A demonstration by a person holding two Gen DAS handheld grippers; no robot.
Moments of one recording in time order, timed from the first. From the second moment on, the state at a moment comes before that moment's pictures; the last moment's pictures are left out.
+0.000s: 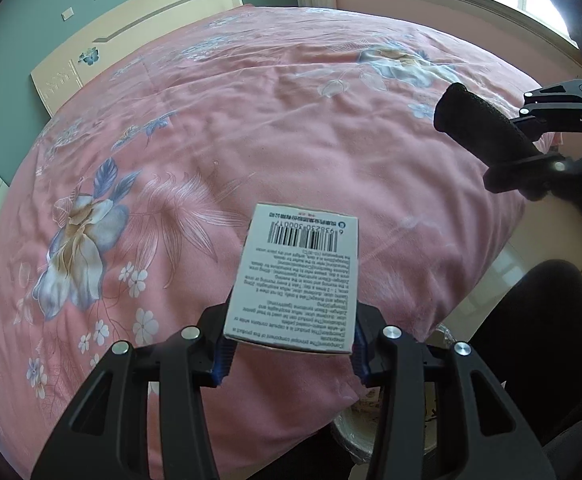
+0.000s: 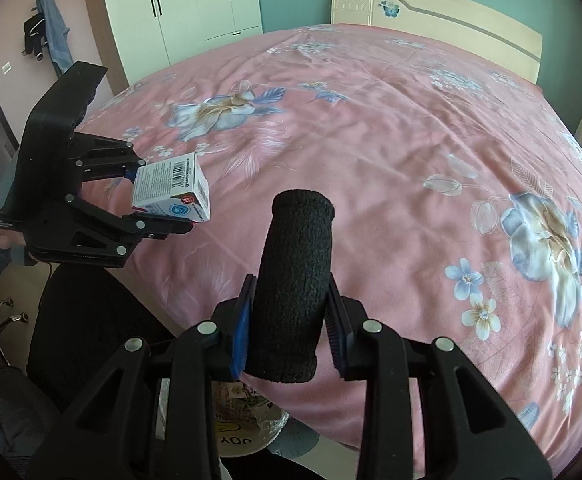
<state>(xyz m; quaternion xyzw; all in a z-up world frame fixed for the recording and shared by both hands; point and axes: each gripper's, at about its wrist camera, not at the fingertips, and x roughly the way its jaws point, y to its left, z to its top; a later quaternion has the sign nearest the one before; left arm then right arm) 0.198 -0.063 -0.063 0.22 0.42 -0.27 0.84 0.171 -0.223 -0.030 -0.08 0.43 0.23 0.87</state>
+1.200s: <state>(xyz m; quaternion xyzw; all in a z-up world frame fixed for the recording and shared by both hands) 0.073 -0.039 -0.240 0.21 0.56 -0.29 0.75 0.049 -0.148 -0.184 -0.12 0.56 0.32 0.76</state>
